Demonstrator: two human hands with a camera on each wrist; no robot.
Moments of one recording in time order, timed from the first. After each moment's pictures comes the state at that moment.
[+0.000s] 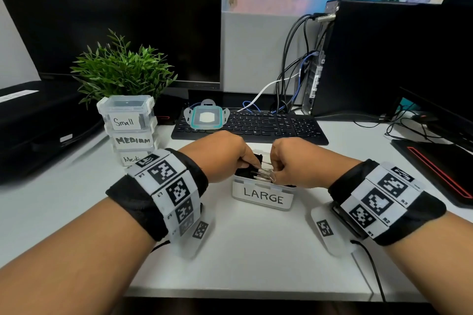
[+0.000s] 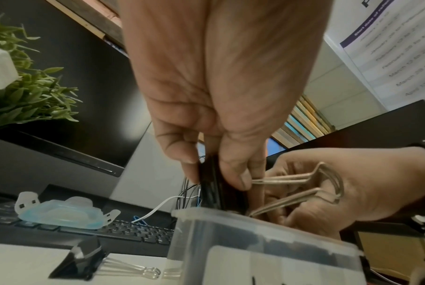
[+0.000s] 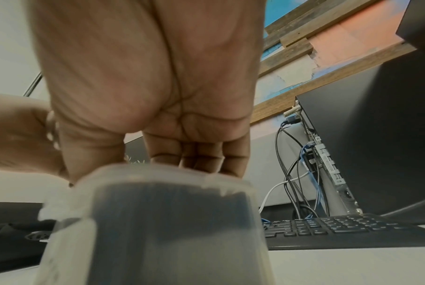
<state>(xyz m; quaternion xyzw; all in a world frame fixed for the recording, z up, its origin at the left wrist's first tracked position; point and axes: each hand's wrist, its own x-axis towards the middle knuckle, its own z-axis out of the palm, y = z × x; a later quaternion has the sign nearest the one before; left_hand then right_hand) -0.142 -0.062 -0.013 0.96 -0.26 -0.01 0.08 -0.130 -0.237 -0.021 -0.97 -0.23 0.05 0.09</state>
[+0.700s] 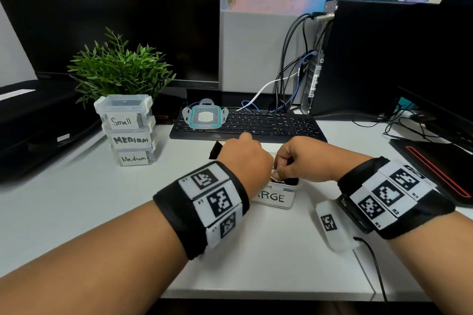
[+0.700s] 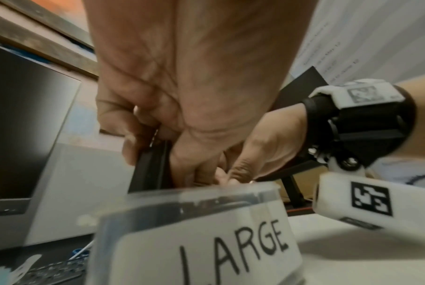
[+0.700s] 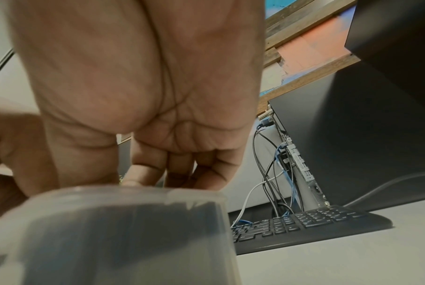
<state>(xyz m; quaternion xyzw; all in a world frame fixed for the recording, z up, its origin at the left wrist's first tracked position) -0.161 -0.118 -0.015 0.97 -0.18 0.00 -0.18 -0.121 -0.255 -0.019 -0.95 -0.21 0.11 0.19</state>
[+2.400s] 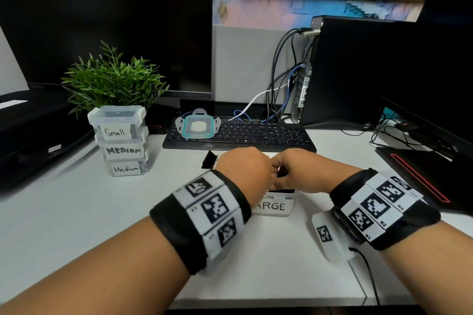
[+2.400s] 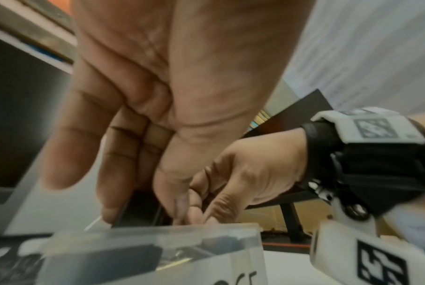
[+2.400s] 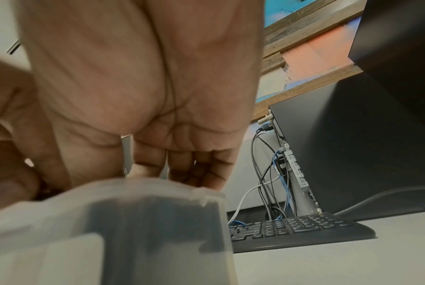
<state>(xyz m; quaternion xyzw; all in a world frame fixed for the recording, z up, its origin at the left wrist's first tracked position) -0.170 -0.131 -0.001 0.99 -0.14 0.00 -0.04 -0.131 -0.260 -0.017 -0.96 -0.22 0.09 0.15</state>
